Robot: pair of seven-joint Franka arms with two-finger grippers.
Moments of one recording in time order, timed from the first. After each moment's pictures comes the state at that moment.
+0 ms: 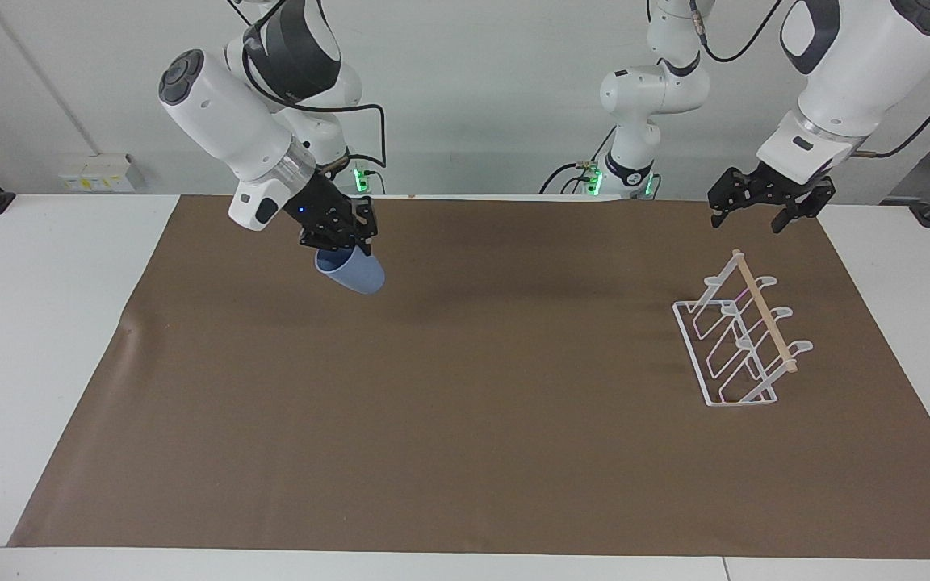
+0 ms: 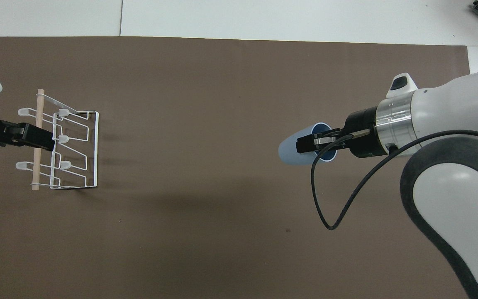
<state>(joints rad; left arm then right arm) 0.04 -0.01 -0.14 -1.59 -0.02 1.52 0.06 -0.14 -0.02 0.39 -1.78 0.70 1.86 -0.10</state>
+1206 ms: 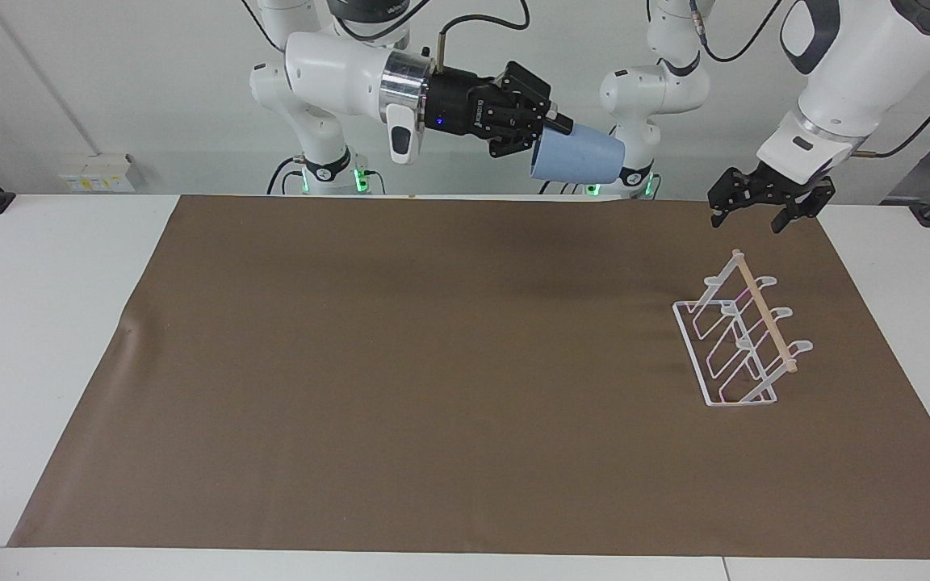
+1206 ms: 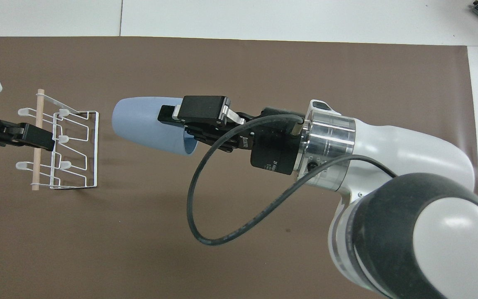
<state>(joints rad) 0.04 -0.01 -0.14 -1.59 -0.02 1.52 0.06 0.14 -0.02 0.41 -1.76 1.61 2.38 -0.05</state>
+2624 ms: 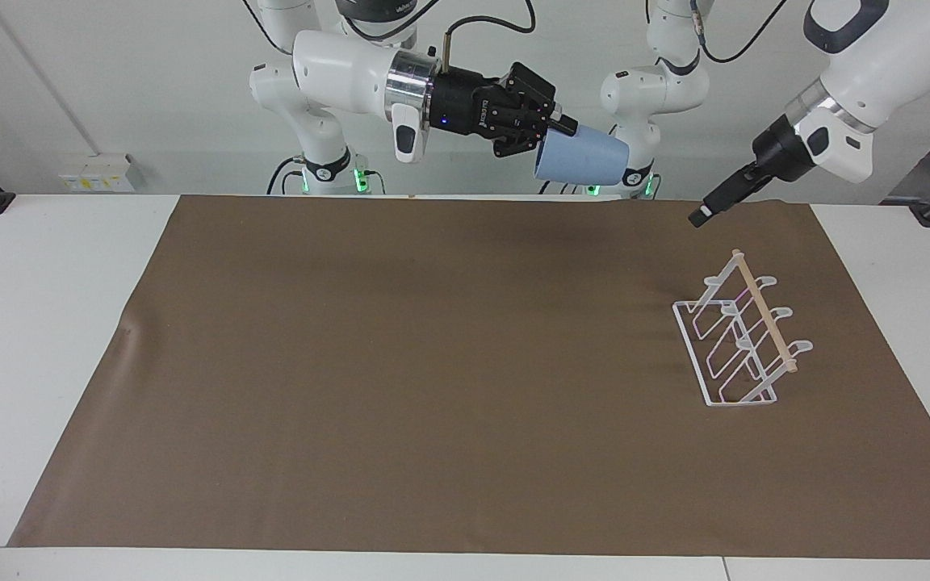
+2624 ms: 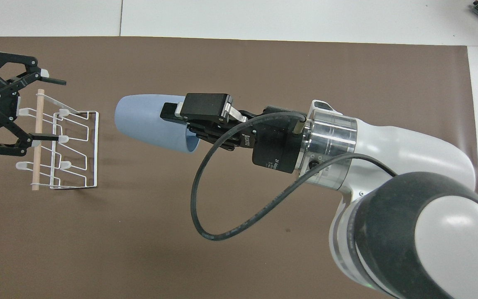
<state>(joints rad) 0.14 -0.02 -0.15 -1.59 -0.68 1.67 -1.22 0.14 -0.02 0.40 -1.76 1.62 2.38 -0.04</state>
